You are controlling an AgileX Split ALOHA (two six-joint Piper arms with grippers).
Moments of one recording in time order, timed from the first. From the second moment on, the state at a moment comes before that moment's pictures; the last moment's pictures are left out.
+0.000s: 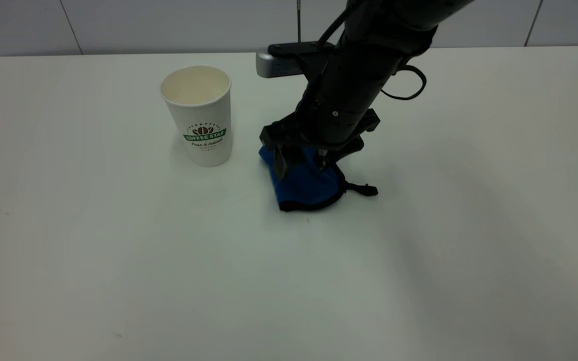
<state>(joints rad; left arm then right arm) 0.05 -0.02 -0.49 0.03 1.13 -0.05 0.47 2.49 -1.62 0.49 0.37 -0.32</state>
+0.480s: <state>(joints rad) 0.05 -0.02 -0.49 0.03 1.13 -0.05 0.47 2.56 -1.62 0.43 0.22 -0.34</state>
